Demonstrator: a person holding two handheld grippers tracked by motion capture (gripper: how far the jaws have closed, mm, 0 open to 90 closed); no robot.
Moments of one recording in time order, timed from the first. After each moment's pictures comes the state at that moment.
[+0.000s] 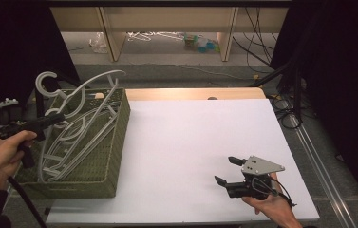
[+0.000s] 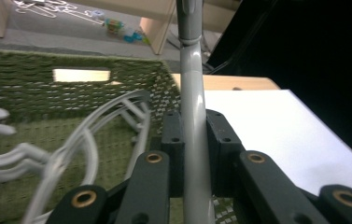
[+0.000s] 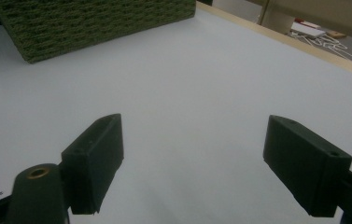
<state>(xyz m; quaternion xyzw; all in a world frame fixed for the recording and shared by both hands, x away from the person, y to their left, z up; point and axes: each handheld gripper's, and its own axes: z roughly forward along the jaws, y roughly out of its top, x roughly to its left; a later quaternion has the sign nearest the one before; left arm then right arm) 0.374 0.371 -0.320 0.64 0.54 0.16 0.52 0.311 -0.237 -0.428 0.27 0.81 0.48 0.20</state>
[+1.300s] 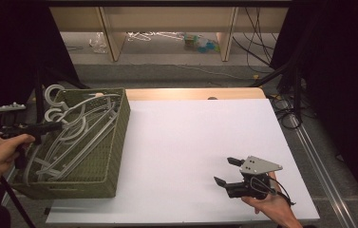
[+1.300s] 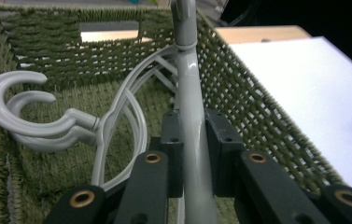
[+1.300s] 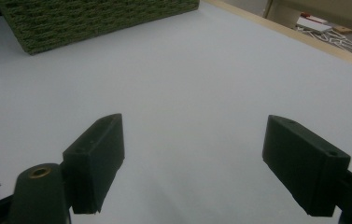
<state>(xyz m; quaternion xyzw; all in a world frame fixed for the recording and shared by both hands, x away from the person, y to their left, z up) 0.400 0.401 -0.355 0.71 0.53 0.14 0.45 0.313 -0.237 -0.432 0.27 0.82 0.47 0.19</state>
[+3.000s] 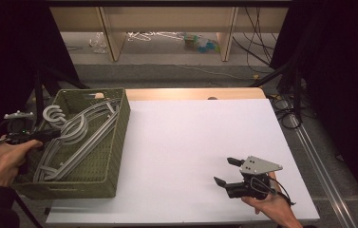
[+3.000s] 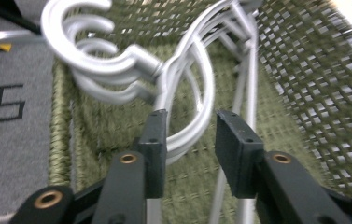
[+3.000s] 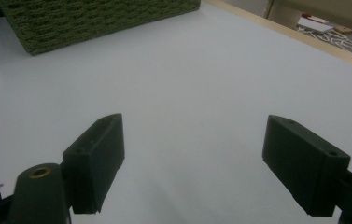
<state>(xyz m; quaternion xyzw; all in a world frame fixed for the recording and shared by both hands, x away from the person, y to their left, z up) 0.395 0.401 -0.378 0.70 0.58 0.20 0.37 0.313 -0.236 -0.432 0.27 0.82 0.47 0.18</state>
